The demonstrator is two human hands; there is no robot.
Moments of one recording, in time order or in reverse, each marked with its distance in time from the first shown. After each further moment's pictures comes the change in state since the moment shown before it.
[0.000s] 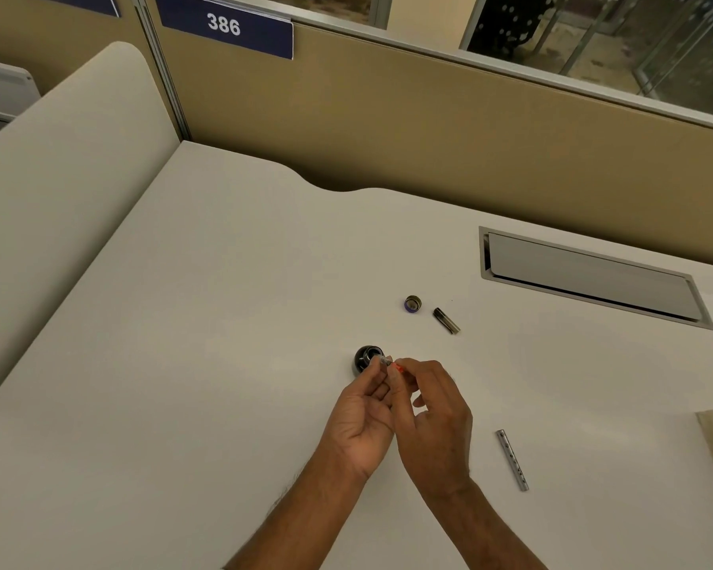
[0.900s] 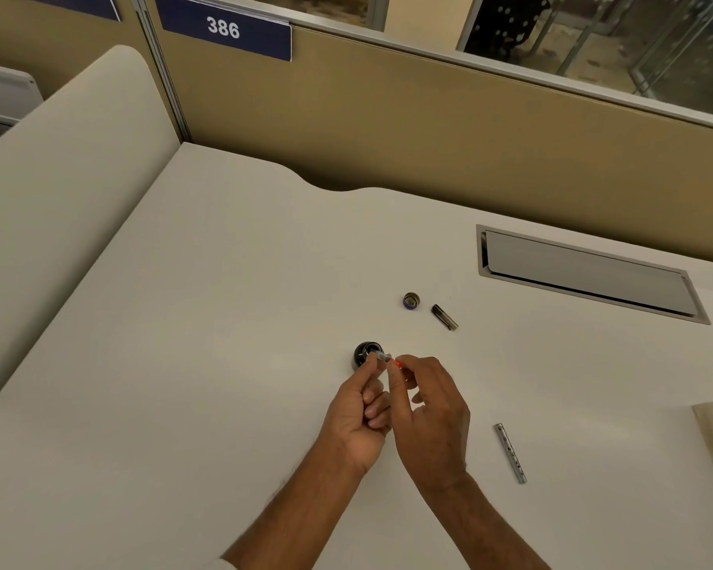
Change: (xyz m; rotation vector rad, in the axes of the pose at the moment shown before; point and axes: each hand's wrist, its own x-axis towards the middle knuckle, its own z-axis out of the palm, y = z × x) left_hand 0.006 0.001 -0.013 0.172 0.091 0.039; right_hand -0.004 -0.003 -0.001 -0.014 0.011 0.015
